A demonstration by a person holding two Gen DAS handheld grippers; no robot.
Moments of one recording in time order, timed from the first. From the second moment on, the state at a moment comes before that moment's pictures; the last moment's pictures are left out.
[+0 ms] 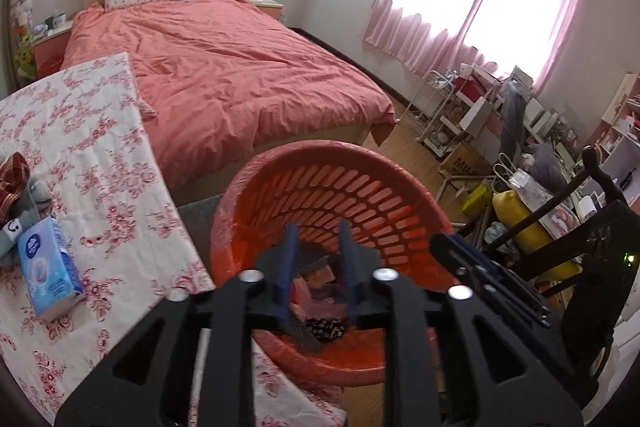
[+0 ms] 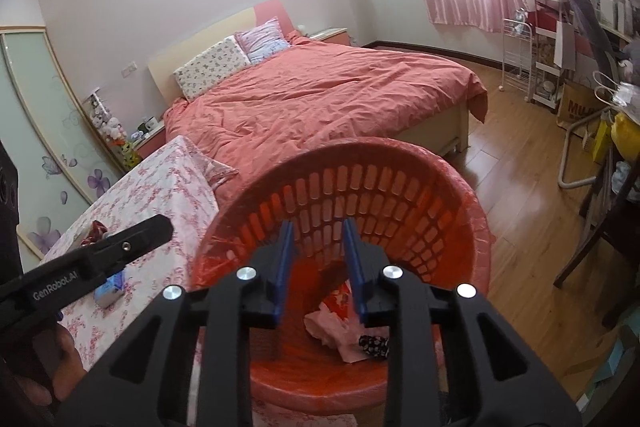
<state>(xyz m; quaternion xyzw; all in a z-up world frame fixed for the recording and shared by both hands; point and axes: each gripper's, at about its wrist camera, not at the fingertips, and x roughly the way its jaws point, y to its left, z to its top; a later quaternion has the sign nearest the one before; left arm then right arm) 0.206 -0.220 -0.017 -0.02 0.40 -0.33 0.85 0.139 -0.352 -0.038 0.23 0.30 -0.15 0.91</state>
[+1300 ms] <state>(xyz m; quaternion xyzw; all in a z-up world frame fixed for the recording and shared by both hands) 0.209 0.107 -0.013 0.00 0.39 0.01 0.92 0.249 -0.107 -0.035 0.08 0.38 0.02 0.92</state>
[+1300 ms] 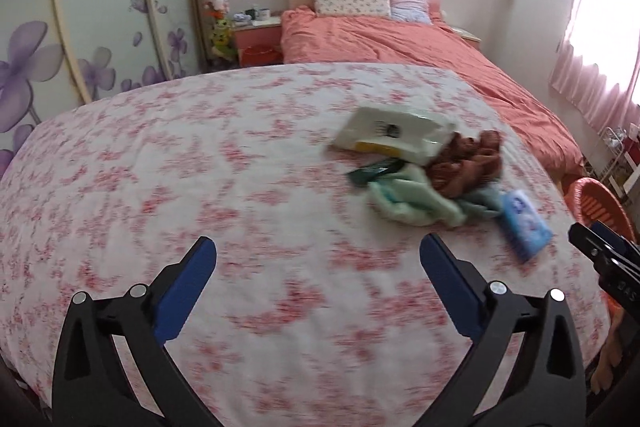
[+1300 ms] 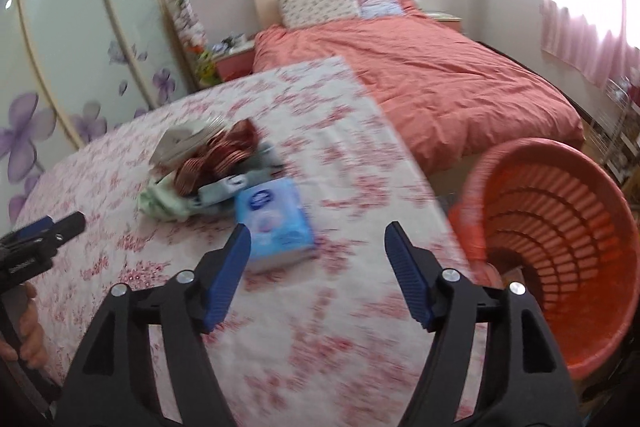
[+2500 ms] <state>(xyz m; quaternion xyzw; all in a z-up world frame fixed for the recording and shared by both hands) 0.240 0.076 -0.027 -0.04 0.39 -0.07 0.92 0.242 -0.114 -0.037 0.05 0.40 -0.02 0.91</state>
